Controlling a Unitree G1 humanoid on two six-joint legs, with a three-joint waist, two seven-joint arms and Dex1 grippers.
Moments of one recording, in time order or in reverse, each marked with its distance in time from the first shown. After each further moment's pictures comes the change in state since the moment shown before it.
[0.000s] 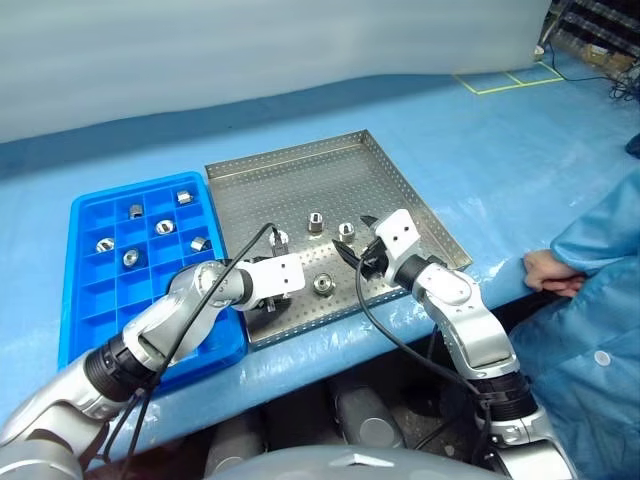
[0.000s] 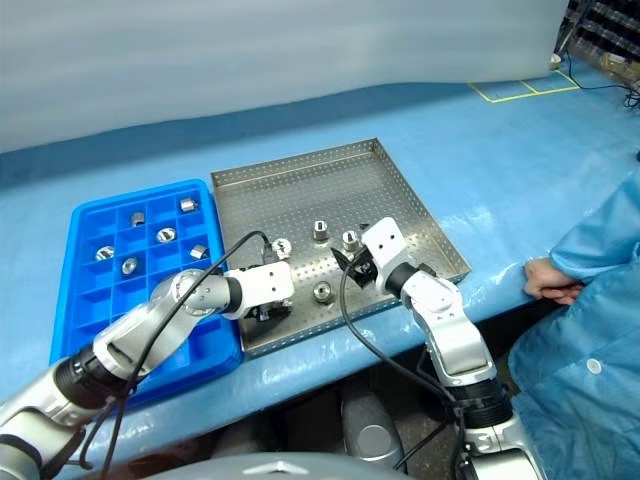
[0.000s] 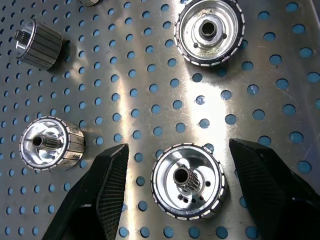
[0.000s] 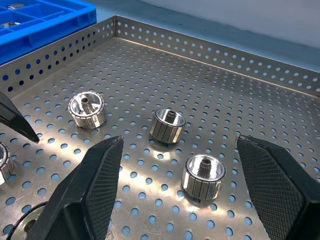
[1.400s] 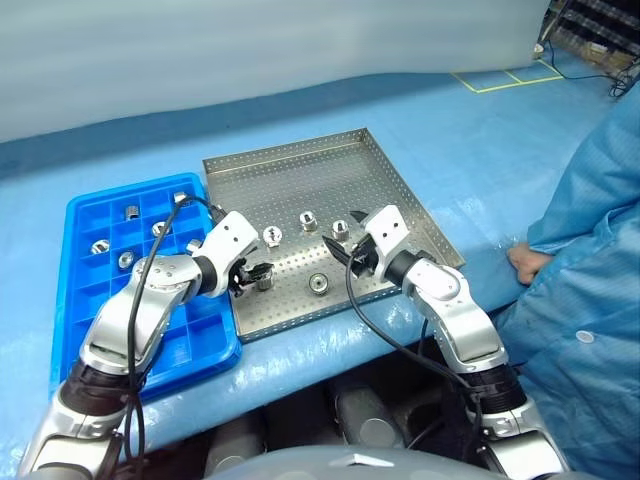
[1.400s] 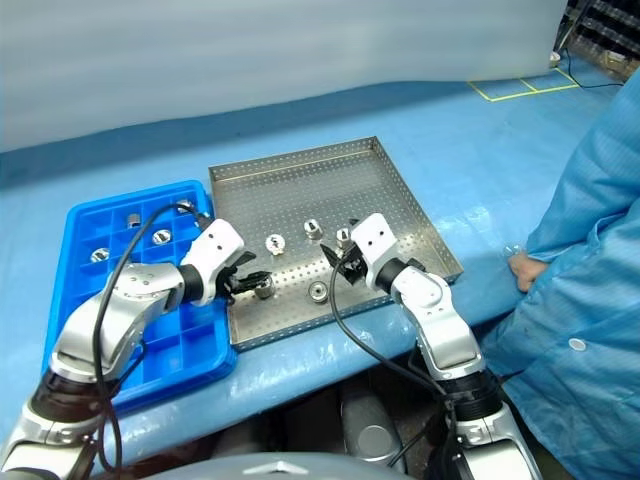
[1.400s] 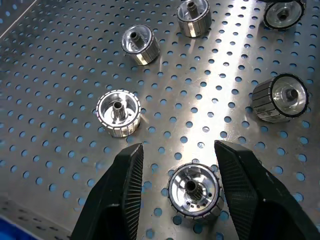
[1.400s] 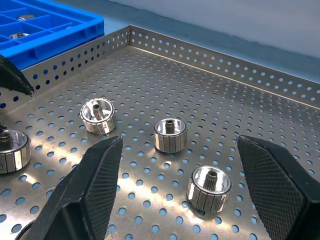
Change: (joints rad) left arm 0.175 -0.106 0.476 -0.079 -0.230 0.163 0.046; right arm -0.044 0.025 0.032 0.035 -0.009 -0.028 0.004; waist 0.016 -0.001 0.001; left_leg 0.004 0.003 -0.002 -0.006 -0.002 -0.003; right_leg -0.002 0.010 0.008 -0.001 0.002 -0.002
